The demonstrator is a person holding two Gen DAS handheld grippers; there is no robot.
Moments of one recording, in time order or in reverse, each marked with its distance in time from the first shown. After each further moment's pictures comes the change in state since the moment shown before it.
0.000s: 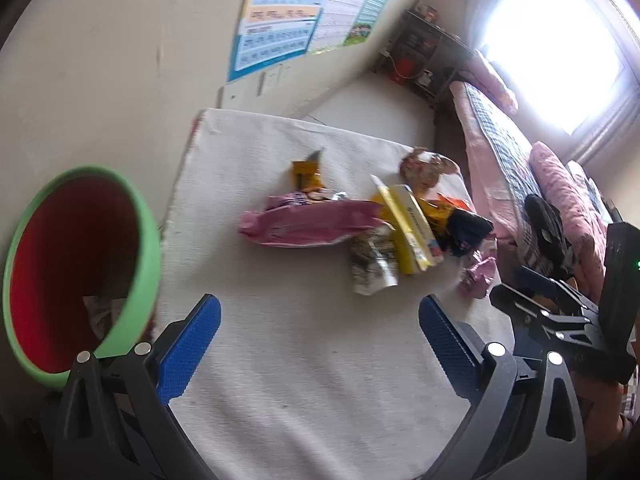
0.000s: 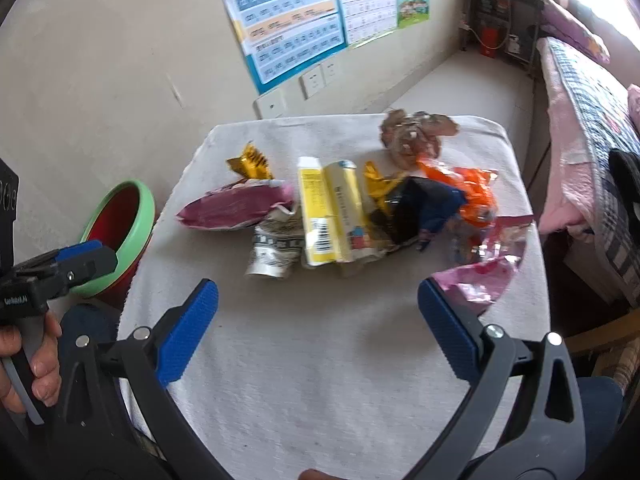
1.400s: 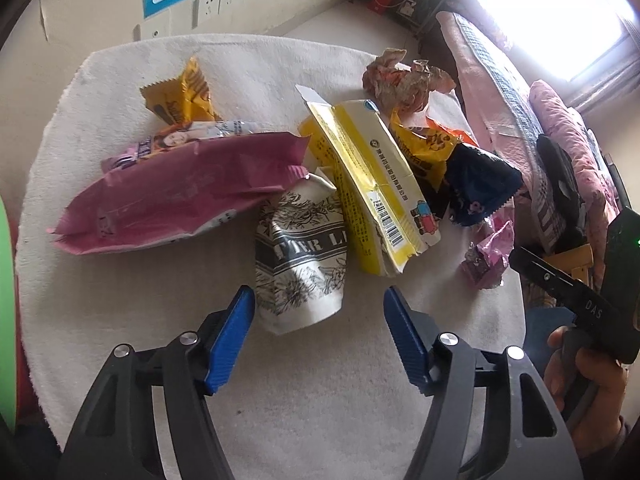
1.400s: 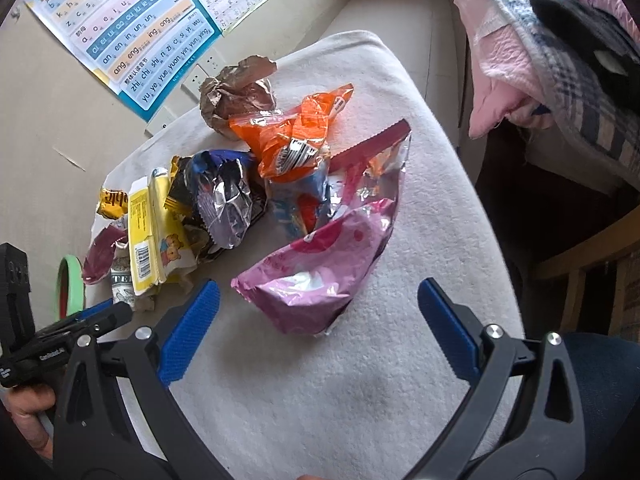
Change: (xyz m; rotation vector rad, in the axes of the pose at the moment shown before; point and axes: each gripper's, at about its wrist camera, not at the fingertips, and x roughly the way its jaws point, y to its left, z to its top) left arm 0.141 -0.067 0.015 0.057 0.263 -0.053; right arm 0.056 -0.151 -0.021 0.385 0.095 -0.041
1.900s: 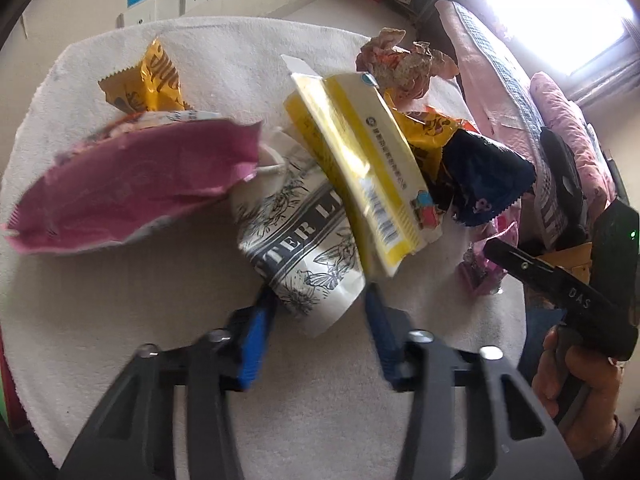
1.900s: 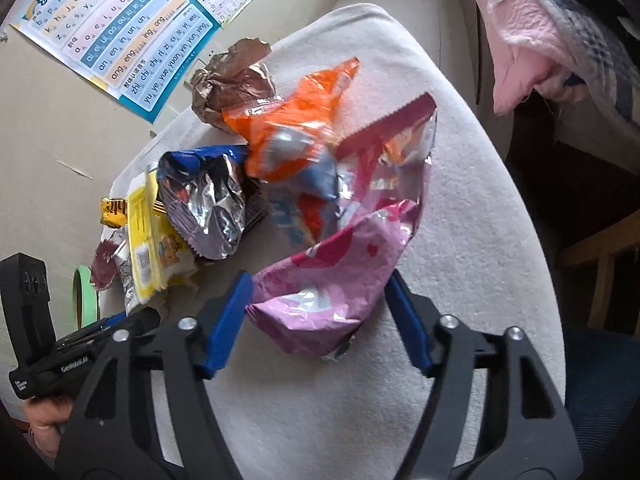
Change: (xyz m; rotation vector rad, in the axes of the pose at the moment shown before) left arm 0.023 -0.005 0.009 -0.002 0.052 -0.026; right arm 0.025 -0.008 0.009 0.053 0.051 0.076
